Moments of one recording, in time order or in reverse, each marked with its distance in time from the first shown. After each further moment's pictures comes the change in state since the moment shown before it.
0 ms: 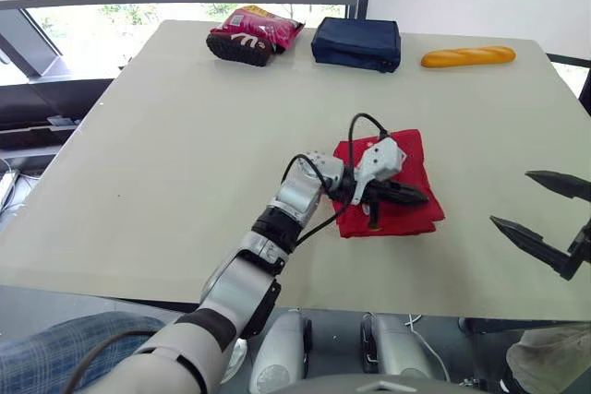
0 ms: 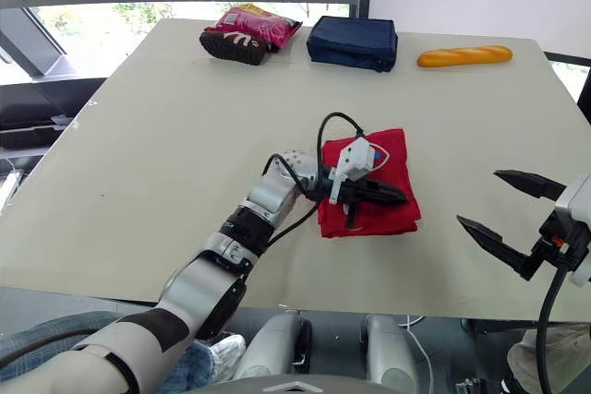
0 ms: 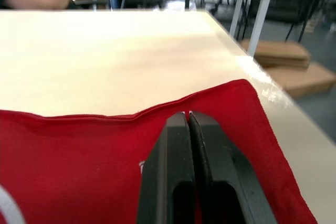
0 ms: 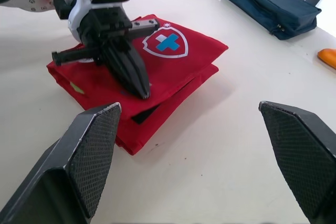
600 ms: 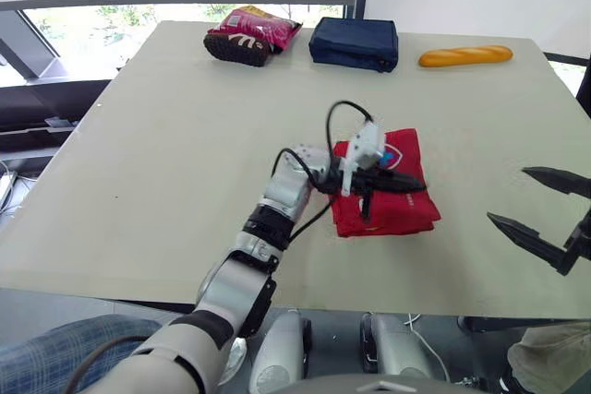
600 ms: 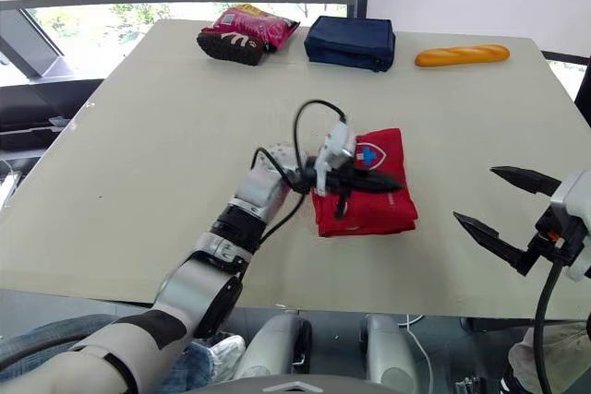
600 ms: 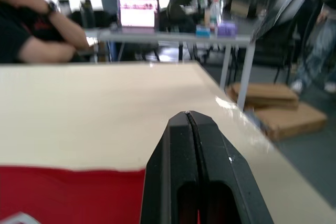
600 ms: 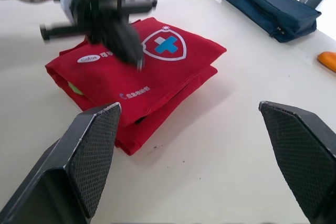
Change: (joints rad) left arm -0.004 0.092 0.195 -0.143 -0.240 0.091 -0.123; right arm -0.087 -0.031 0.088 0.047 -0.030 -0.007 -0.016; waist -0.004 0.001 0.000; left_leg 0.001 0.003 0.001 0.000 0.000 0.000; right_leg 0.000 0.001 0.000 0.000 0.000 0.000
